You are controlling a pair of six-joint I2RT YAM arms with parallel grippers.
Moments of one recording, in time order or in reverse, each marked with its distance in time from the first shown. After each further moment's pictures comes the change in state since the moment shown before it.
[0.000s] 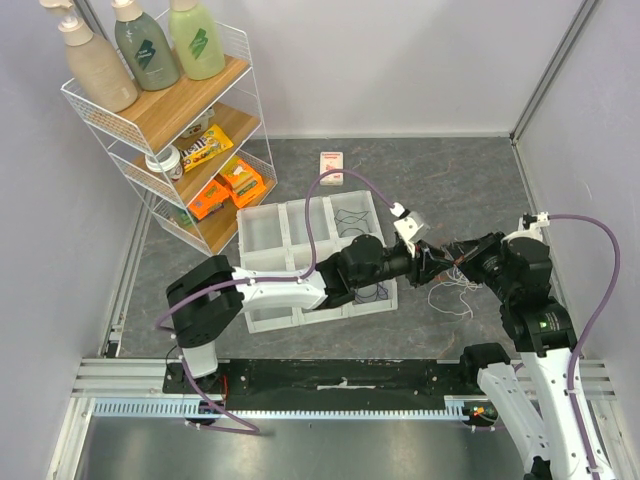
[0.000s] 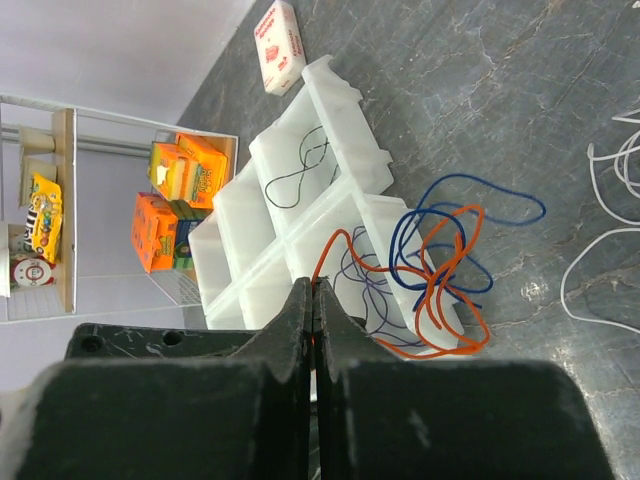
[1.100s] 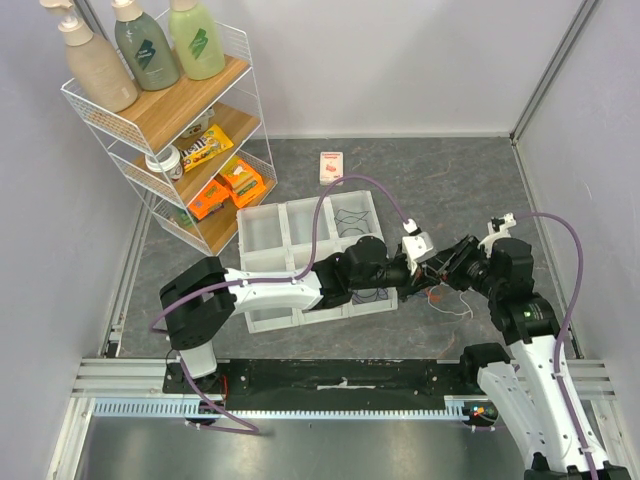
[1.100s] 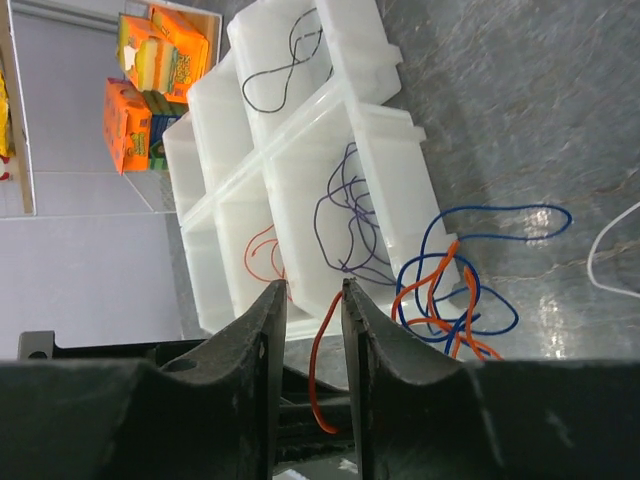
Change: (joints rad) left arm 0.000 -0.034 -0.016 -0.207 0.156 0.161; right arm -0.003 0.031 -0.130 0.063 -0.227 -0.088
